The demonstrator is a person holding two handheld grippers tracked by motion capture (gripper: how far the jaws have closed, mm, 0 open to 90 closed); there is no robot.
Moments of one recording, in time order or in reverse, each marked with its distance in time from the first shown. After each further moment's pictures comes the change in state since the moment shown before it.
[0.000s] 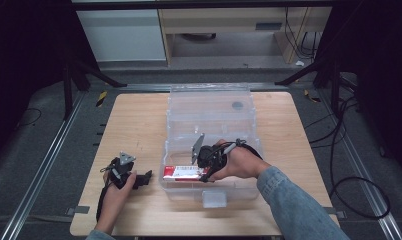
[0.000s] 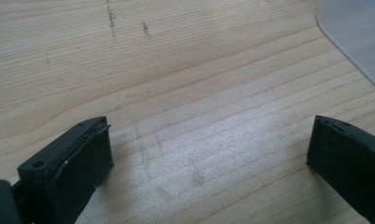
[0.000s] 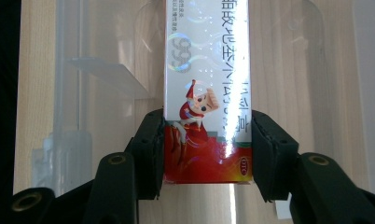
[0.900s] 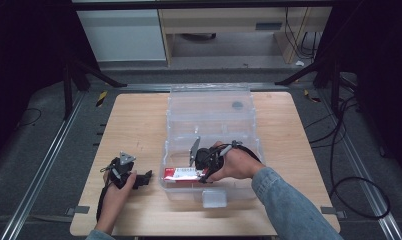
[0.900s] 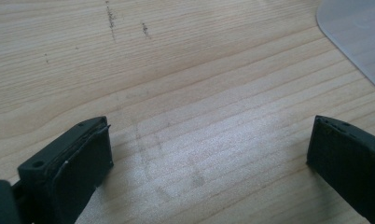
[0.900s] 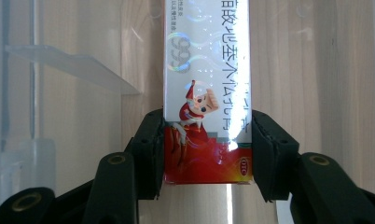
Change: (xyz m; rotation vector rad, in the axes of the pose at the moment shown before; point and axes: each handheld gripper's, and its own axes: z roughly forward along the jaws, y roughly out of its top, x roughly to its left) left arm 0.000 0.000 0.000 0.000 -0.002 0.002; right arm -0.004 0.000 0.018 0.046 -0.007 -0.008
